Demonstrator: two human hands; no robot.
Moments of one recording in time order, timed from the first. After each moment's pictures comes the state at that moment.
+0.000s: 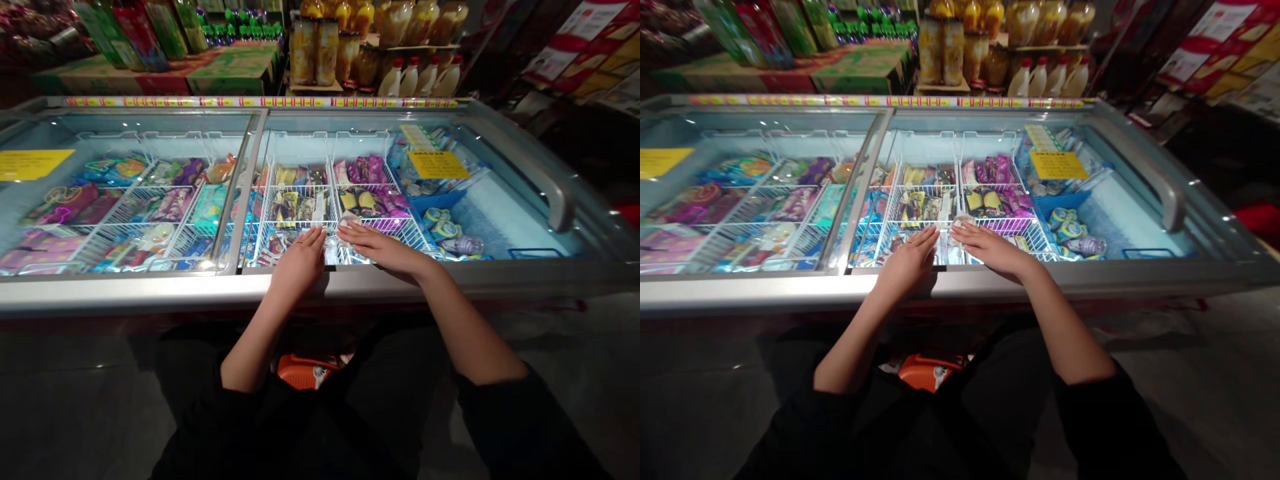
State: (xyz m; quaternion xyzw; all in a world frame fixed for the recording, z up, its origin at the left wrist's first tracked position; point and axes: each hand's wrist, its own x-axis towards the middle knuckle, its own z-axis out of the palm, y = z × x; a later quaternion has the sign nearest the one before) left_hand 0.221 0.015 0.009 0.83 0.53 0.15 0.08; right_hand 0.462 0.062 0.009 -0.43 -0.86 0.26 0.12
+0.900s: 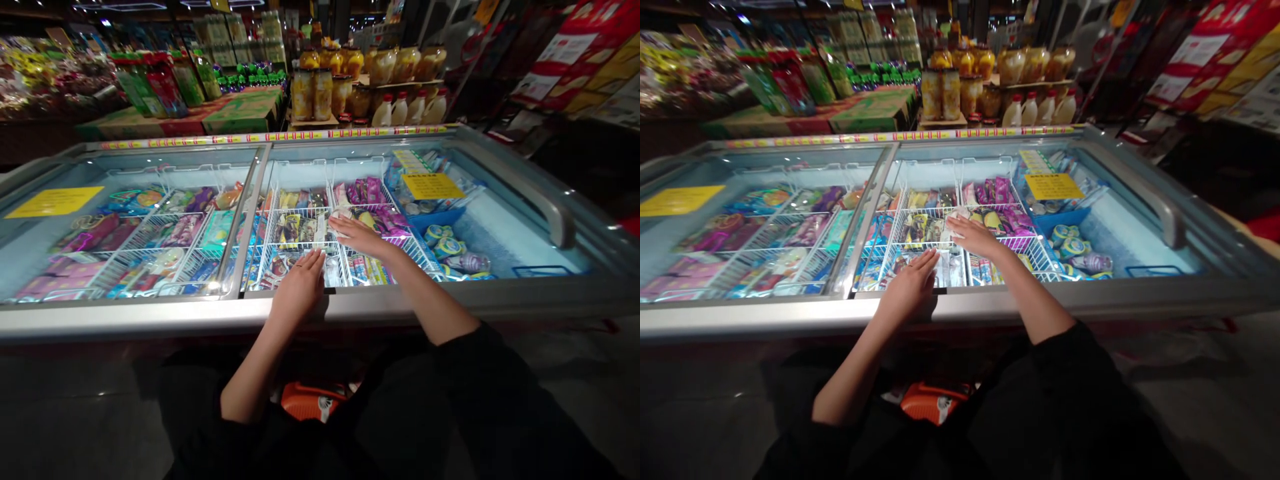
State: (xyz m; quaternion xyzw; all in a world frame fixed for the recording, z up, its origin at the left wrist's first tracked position) left_hand 0.220 0.014 0.008 0.83 0.53 0.16 0.08; right_hand 0.437 0.148 -0.002 -0.48 -0.85 0.18 0.13
